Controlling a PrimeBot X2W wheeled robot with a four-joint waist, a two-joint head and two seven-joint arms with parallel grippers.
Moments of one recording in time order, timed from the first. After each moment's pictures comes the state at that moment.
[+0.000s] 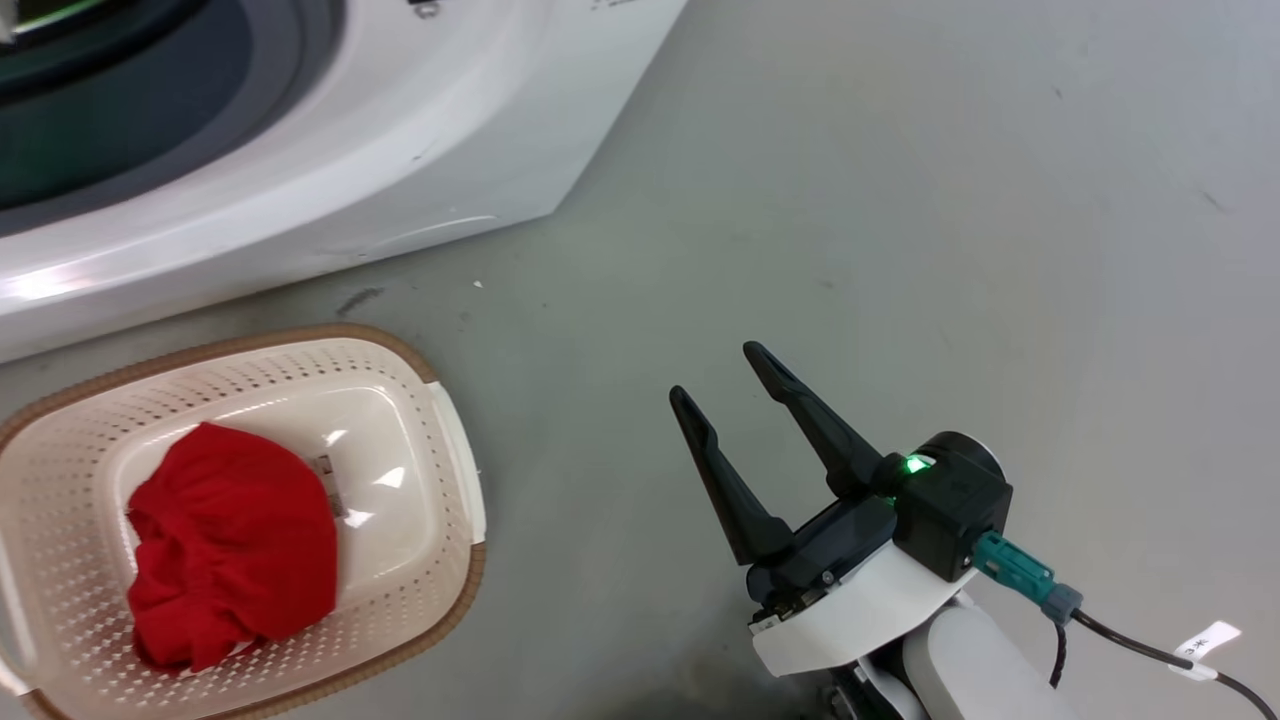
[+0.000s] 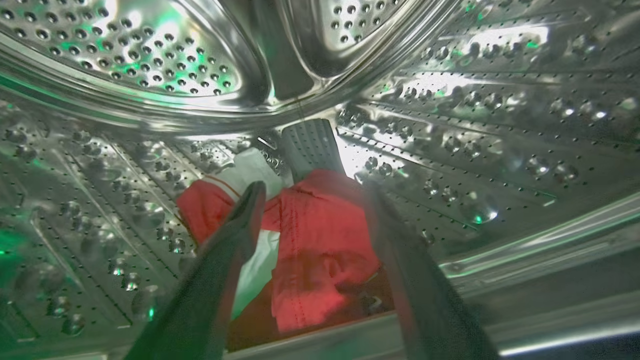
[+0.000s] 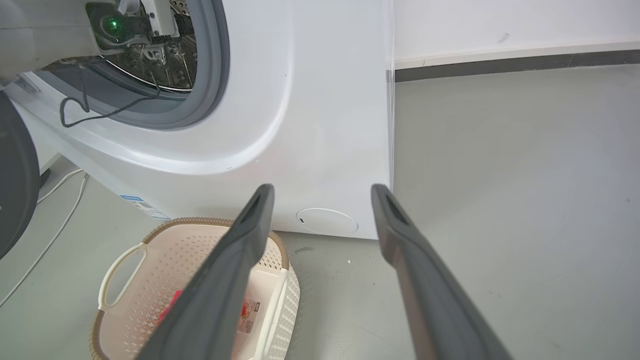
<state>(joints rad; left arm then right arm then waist) -1.42 0.52 -0.34 1.18 -0.36 -0.12 -0.02 -0.27 -0.05 0.49 0.06 0.28 0.13 -0.24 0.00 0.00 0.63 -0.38</state>
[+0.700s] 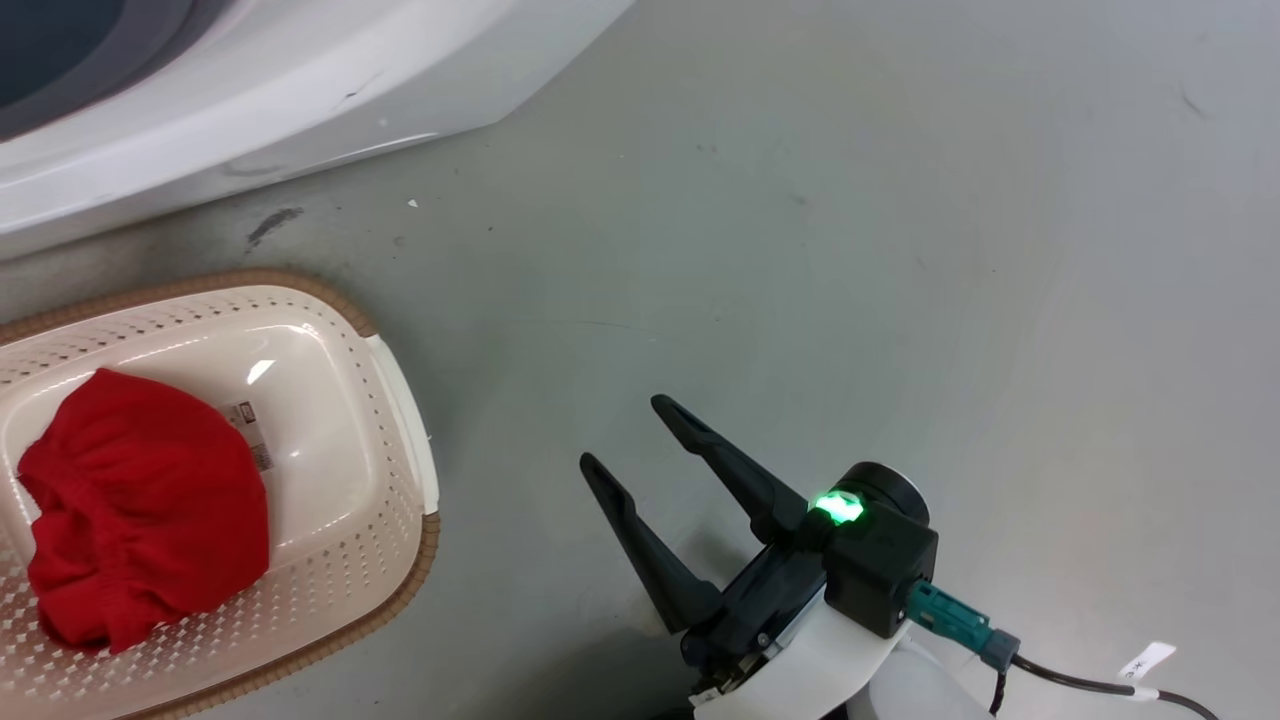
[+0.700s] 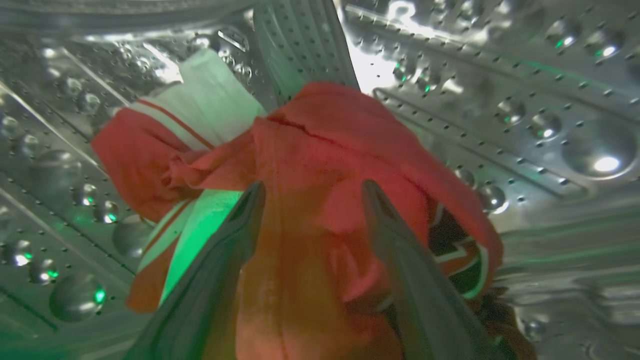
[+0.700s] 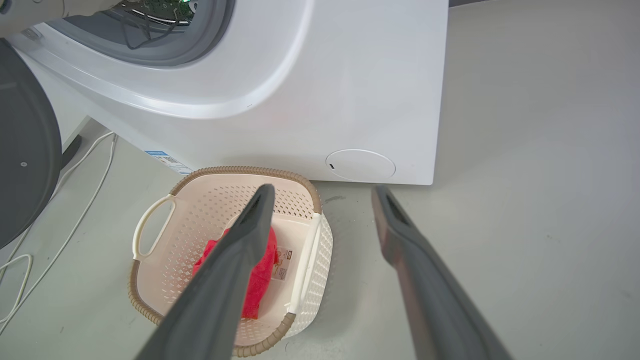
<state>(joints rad) -1.64 0.56 -0.45 1.19 -0.35 -0.13 0.34 -0.26 -0.05 0.64 0.03 0.31 0.13 -0.26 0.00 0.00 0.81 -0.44</state>
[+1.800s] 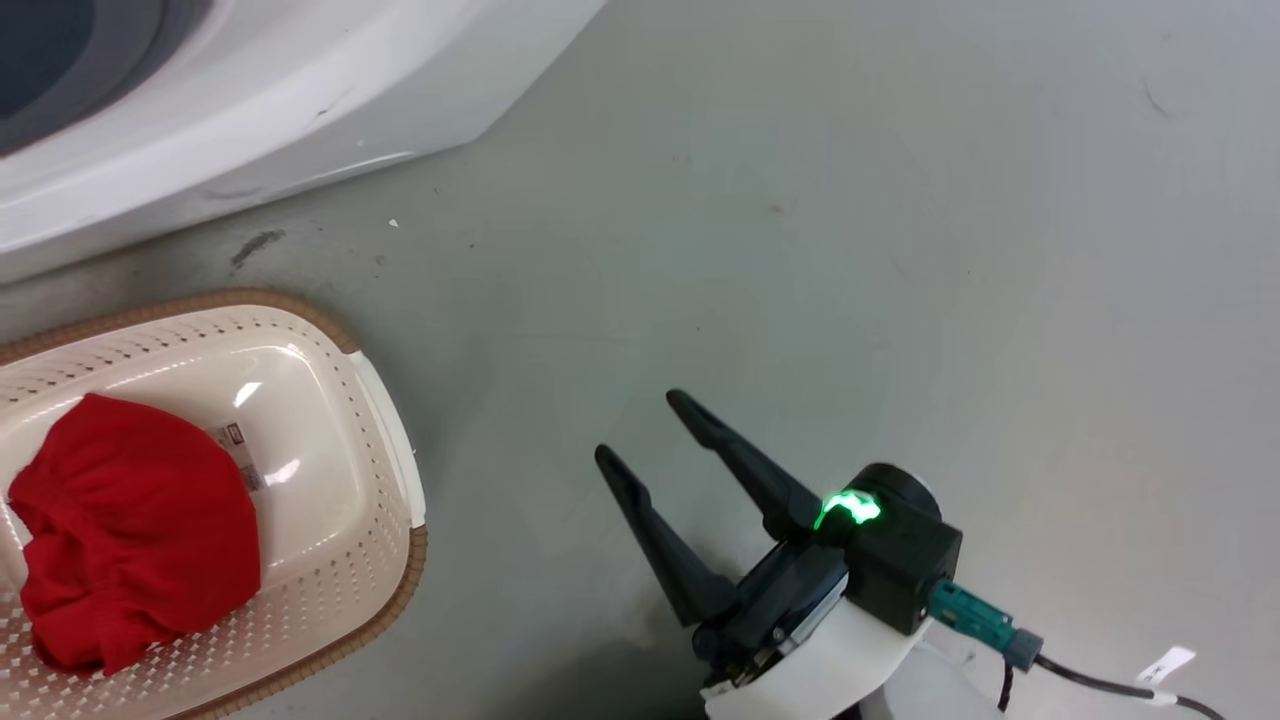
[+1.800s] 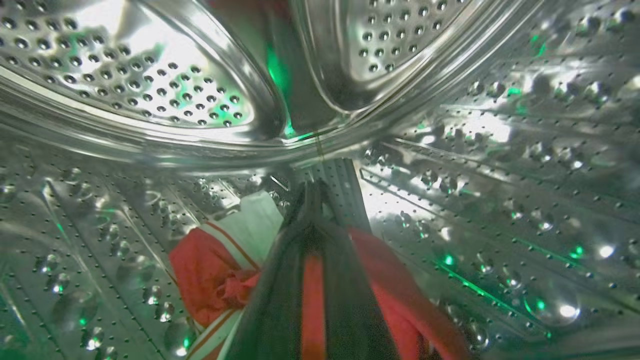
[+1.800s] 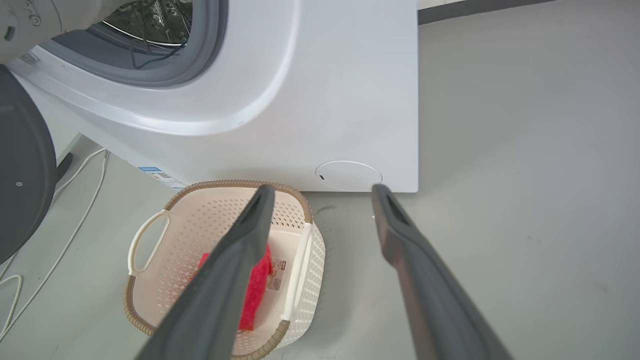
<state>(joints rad) -1.61 0.62 -0.45 1.07 -0.37 0.01 0.10 -0.24 -0.05 0.63 0.01 0.34 0.13 -0.26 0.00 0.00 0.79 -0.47</state>
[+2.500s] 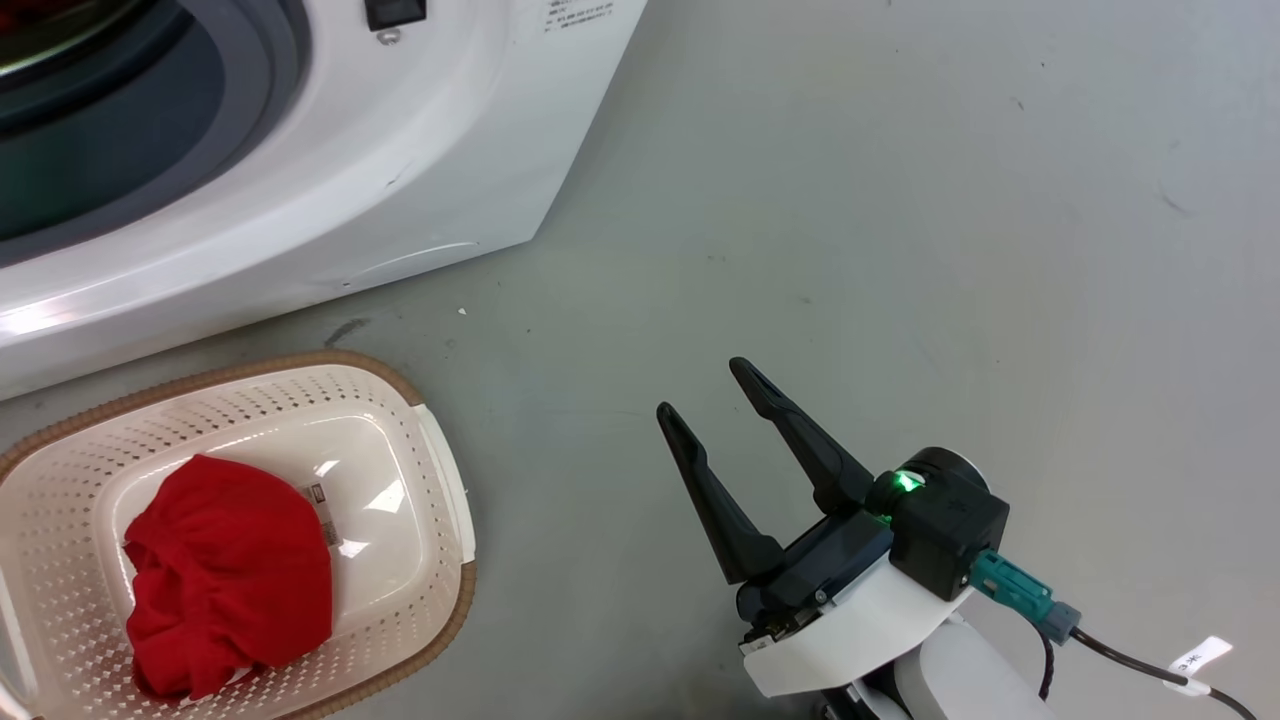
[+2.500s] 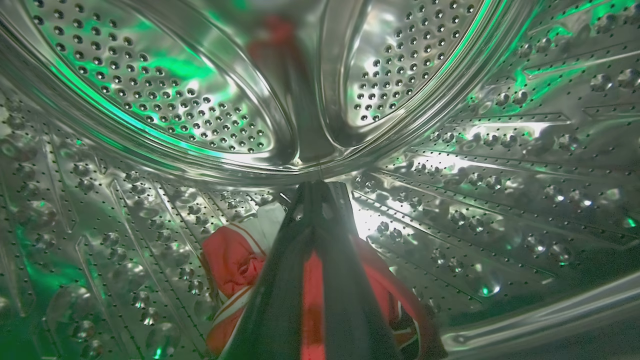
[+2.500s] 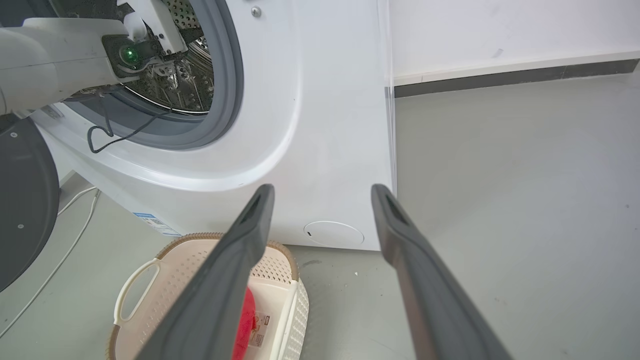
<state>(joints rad) -1.33 0.59 -0.38 1.08 -0.49 -0.01 -0.19 -0.25 -0.05 0.52 0.04 0.32 0.13 -0.26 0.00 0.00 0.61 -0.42</state>
